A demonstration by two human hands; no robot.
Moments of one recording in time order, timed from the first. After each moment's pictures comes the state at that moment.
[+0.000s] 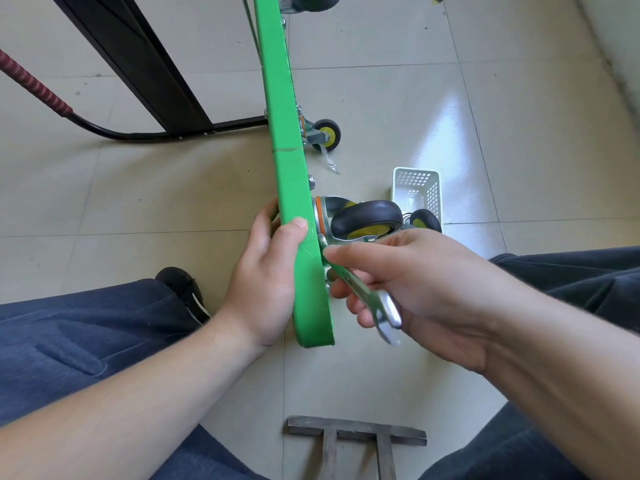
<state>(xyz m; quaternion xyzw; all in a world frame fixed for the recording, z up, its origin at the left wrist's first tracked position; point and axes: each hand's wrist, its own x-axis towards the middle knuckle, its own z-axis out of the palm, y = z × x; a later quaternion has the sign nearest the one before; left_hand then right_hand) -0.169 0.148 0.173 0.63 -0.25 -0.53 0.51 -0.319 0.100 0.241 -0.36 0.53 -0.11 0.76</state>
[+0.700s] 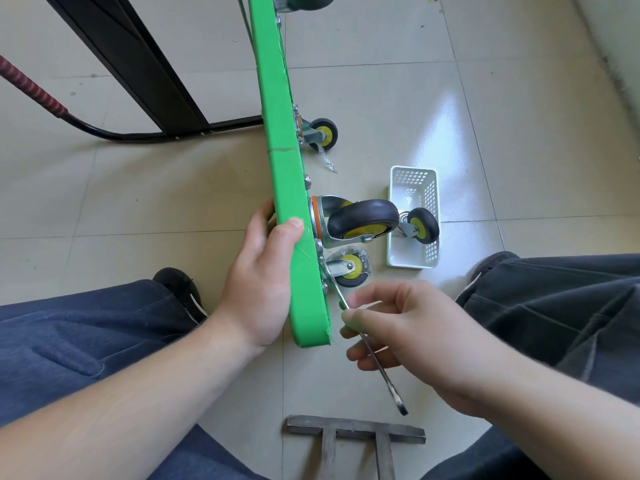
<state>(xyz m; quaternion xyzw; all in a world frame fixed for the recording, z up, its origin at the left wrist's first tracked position) -0.172 0.148 0.180 0.65 -0.25 -0.52 0.50 -0.347 0.131 0.199 -0.42 0.58 -0.06 0.70</state>
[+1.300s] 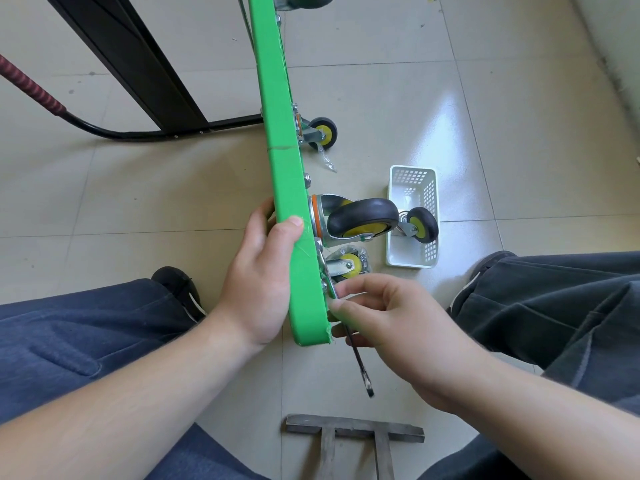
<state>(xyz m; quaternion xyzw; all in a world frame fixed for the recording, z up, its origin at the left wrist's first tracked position) -0.170 0.149 0.176 0.66 -0.25 -0.51 0.49 -0.336 0.135 0.177 -0.44 0.56 -0.11 0.69</state>
